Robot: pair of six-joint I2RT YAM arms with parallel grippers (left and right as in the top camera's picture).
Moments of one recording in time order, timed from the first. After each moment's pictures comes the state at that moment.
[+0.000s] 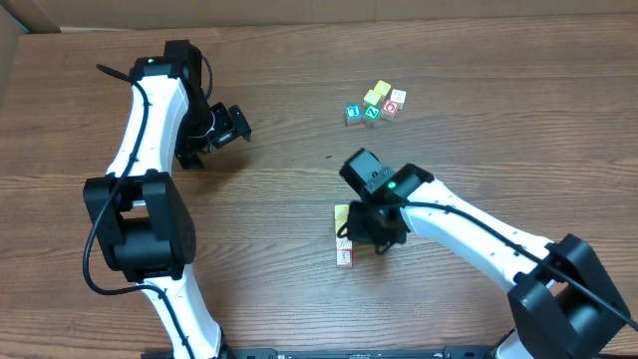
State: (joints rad) left arm 0.06 2.10 1.79 -1.27 0.13 -0.46; right arm 0.71 1.73 1.16 -0.88 -0.18 0.81
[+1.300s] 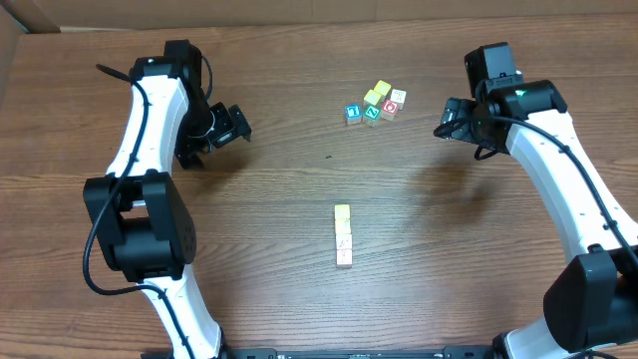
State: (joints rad) left arm 0.06 2.10 1.79 -1.27 0.13 -0.46; right arm 0.18 1.73 1.49 -1.00 0.22 0.46
